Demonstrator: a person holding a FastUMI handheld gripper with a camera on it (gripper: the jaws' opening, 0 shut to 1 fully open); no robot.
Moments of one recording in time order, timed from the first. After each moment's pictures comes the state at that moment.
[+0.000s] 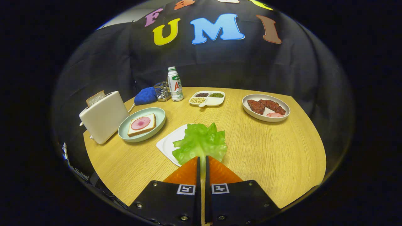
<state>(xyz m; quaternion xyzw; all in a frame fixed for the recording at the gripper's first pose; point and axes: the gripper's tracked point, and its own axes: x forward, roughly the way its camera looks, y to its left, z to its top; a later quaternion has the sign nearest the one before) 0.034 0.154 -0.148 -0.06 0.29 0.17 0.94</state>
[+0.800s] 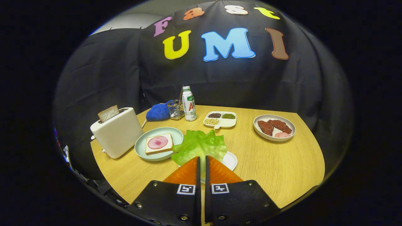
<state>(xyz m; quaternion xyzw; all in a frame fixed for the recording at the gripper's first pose) 0.029 0.218 -0.093 -0.06 0.22 0.20 0.95</state>
